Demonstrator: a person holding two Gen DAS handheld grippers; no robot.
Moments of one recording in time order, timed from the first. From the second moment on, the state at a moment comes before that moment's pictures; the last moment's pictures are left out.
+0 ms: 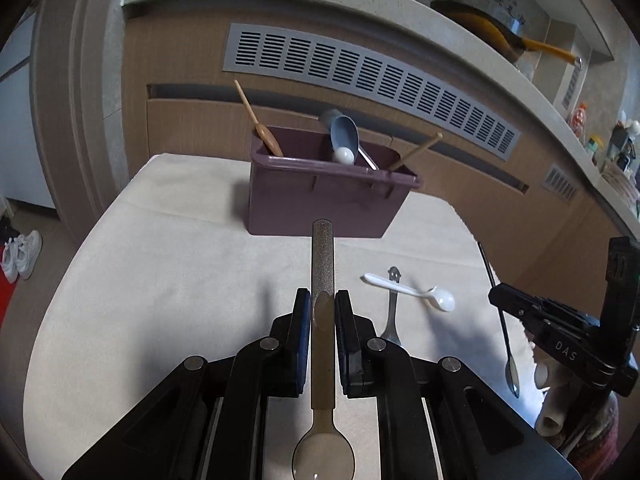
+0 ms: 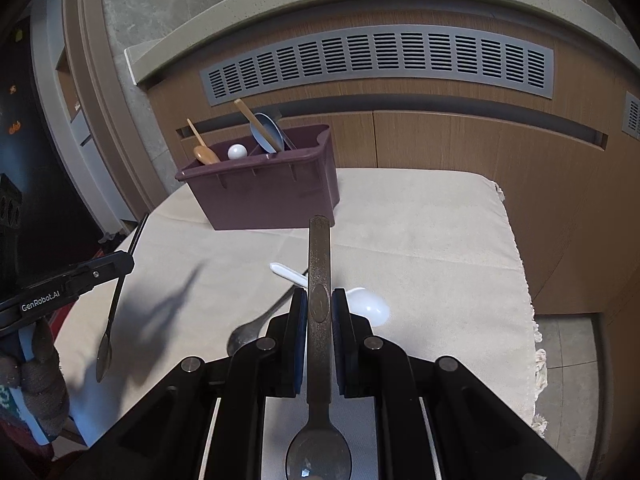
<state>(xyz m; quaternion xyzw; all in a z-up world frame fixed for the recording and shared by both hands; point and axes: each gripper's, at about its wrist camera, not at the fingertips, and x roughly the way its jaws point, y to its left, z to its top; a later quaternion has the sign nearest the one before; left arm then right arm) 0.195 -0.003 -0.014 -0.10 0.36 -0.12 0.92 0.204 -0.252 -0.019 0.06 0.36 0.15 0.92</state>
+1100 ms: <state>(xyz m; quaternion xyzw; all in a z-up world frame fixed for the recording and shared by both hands) 0.374 0.007 0.052 -0.17 0.10 -0.04 0.98 0.422 -0.195 0.062 0.06 0.17 0.25 0.95</state>
